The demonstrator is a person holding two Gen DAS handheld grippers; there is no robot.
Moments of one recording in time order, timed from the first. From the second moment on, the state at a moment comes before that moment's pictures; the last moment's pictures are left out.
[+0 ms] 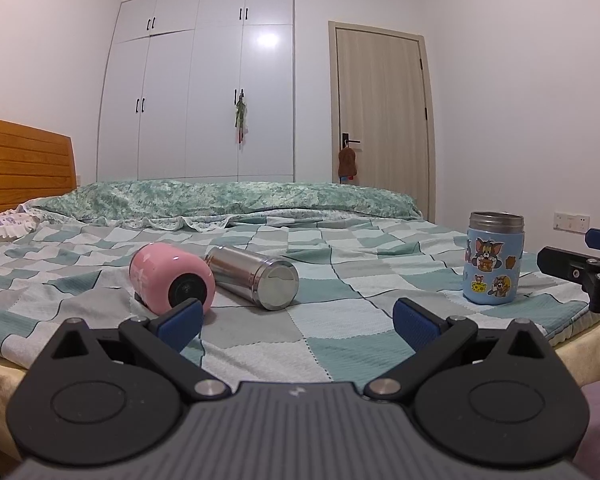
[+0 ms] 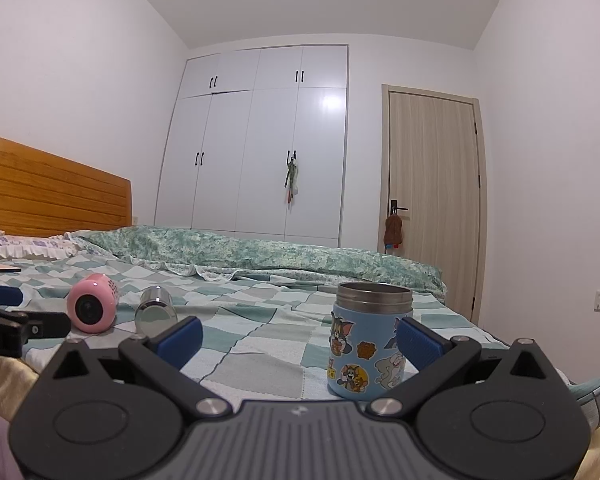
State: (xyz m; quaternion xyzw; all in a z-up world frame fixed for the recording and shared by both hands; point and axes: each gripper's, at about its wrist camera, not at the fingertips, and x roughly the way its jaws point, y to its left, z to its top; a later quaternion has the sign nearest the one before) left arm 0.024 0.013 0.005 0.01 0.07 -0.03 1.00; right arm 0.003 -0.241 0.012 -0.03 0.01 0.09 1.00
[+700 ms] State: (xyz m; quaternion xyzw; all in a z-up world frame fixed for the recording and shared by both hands) left arm 0.024 0.012 0.006 0.01 0.07 -0.04 1.00; right arm 0.005 -0.241 0.011 -0.03 0.01 0.09 1.00
